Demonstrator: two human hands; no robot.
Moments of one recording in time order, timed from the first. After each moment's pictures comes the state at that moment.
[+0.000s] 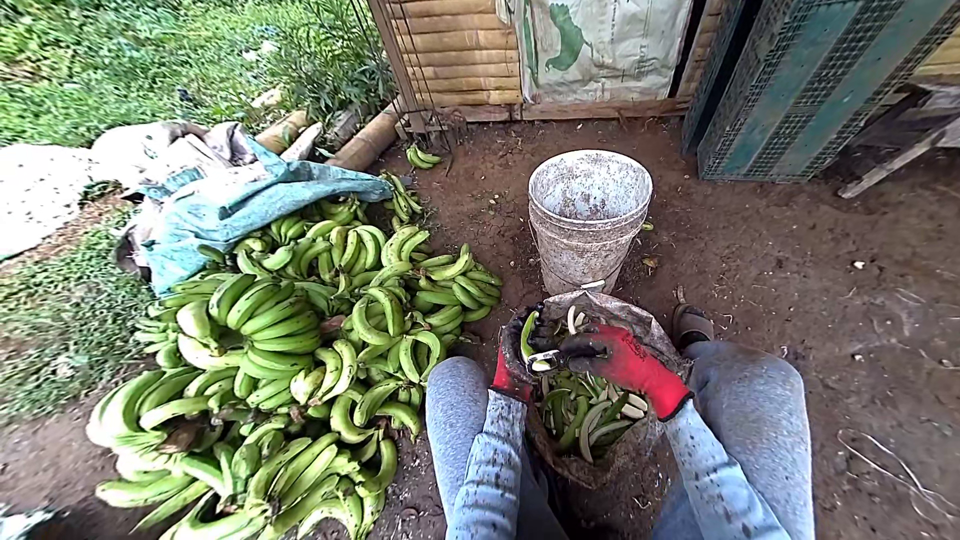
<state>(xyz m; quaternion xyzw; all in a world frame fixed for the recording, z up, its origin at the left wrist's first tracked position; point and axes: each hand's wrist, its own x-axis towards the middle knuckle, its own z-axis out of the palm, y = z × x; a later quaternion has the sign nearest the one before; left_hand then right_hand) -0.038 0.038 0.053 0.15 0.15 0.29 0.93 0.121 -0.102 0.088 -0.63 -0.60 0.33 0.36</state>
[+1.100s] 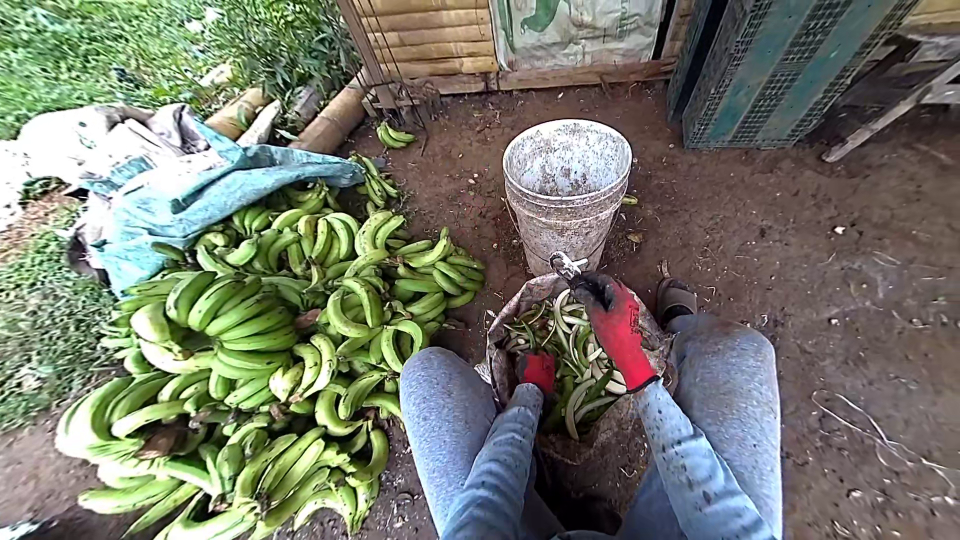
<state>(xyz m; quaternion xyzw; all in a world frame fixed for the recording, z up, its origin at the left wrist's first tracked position) -0.016 -0.009 -0.065 0.84 0.40 -0.33 0.17 0.121 -0.096 0.072 -0.78 -0.31 0.18 0.51</state>
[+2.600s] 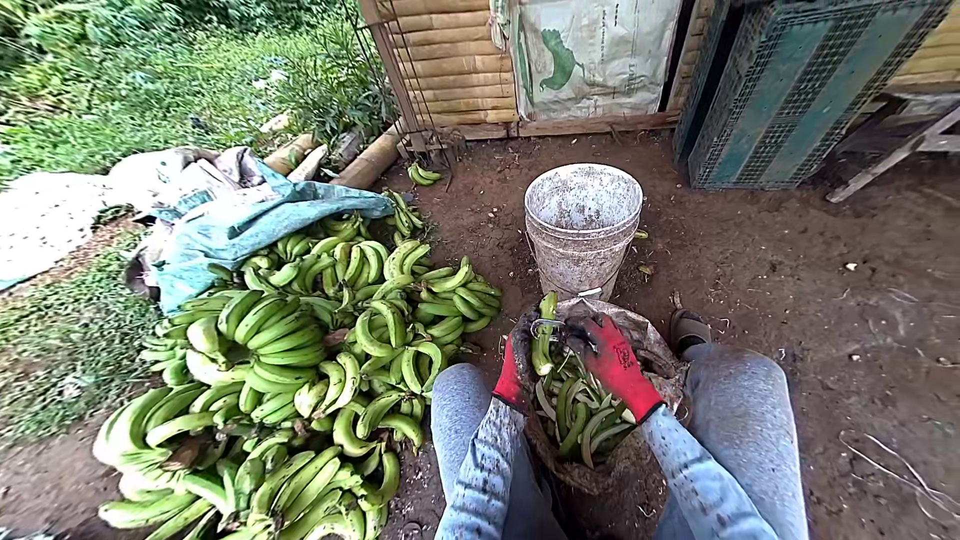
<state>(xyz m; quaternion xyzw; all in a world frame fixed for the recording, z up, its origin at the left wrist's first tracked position) -0.028 0.017 0.088 0.44 0.33 0.33 0.77 0.102 -0.092 0.076 -0.77 -0.50 0.16 0.38</state>
